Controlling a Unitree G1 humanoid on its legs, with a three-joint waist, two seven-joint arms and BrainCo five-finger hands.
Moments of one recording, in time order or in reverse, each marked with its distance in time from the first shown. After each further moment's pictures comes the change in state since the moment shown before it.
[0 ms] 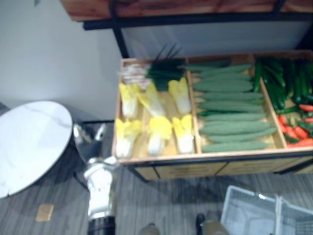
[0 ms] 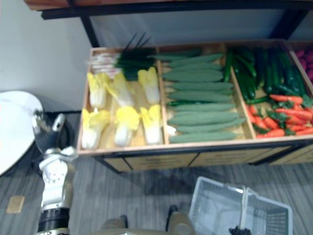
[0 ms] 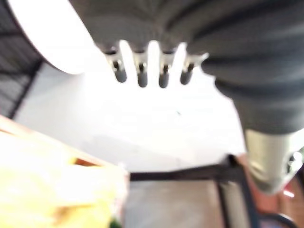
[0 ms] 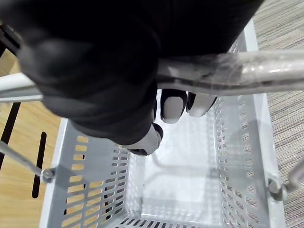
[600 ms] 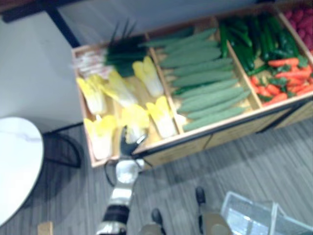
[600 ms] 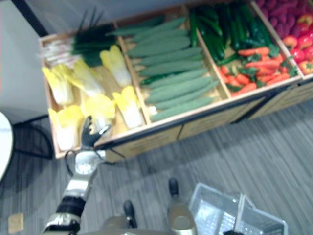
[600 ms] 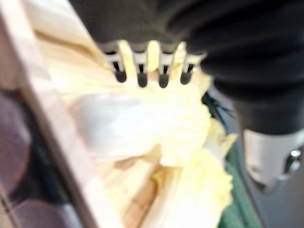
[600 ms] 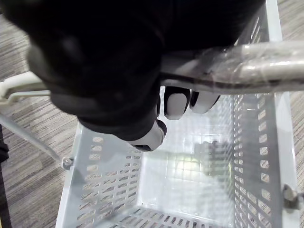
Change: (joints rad) left arm -0.191 0.017 -0.187 0.451 0.286 0.173 -0.010; right arm -0.063 0.027 0.011 0.016 -0.019 0.063 -0.025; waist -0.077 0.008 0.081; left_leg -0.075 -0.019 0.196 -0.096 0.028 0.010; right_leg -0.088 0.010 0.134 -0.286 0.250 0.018
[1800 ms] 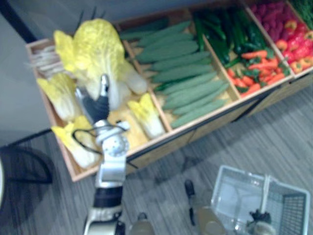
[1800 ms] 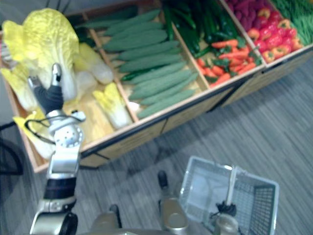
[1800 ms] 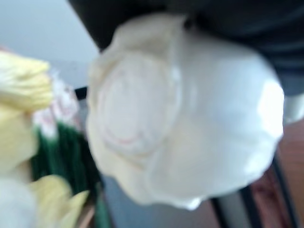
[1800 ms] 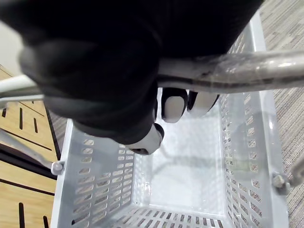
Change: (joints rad) left arm -0.045 0.039 0.008 -0.644 0.247 0.086 0.272; right arm 0.012 0.045 0.137 -0.157 0.088 -0.078 -0.056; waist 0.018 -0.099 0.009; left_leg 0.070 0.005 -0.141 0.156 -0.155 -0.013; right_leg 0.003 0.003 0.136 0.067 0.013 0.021
